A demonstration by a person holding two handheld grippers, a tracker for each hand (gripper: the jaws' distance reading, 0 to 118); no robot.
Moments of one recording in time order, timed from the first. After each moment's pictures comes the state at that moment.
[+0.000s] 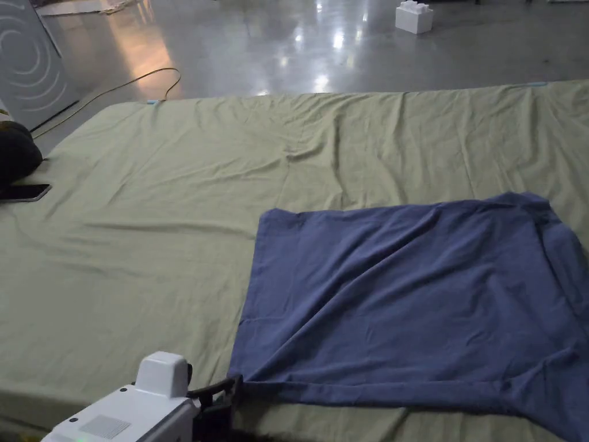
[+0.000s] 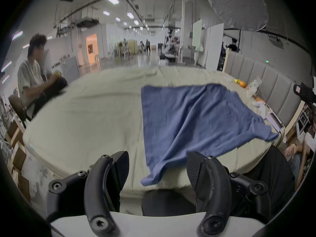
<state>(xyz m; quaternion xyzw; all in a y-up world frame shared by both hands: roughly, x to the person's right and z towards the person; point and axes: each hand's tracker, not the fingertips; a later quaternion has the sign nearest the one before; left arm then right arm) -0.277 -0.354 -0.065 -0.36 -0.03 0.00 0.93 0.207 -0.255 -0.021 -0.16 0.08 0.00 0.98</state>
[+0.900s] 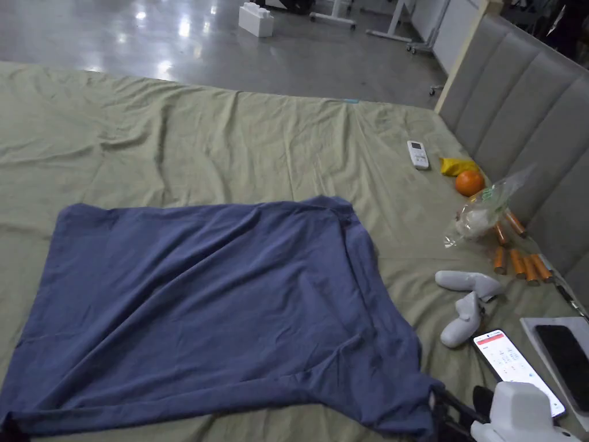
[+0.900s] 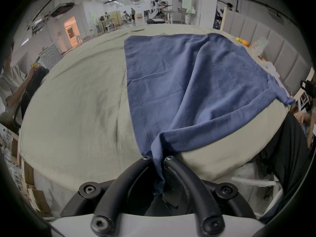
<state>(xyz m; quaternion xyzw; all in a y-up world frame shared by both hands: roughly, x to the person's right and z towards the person) -0.255 -0.421 -0.121 -0.48 -0.06 -0.08 0.87 0.278 -0.358 -0.048 -0.34 -0.04 0.02 0.94</state>
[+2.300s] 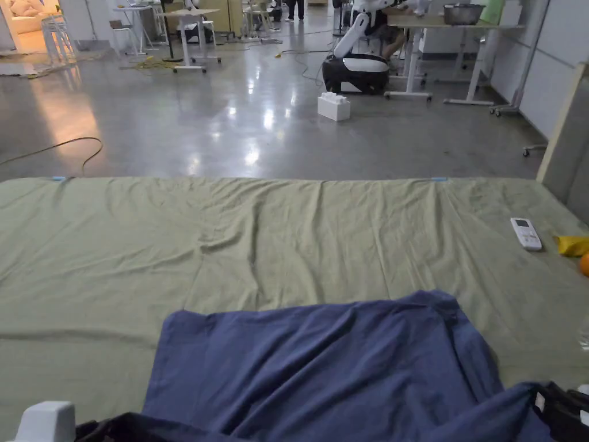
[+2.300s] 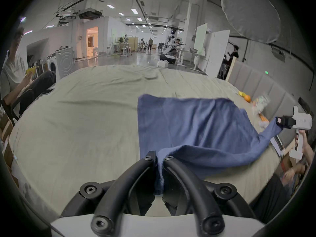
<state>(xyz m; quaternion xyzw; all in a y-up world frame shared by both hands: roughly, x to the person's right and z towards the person) -0.307 -0.331 -0.214 -0.33 -0.03 0.06 0.94 0.300 -0.333 -0.248 -0.30 0.07 -0.06 0.95</state>
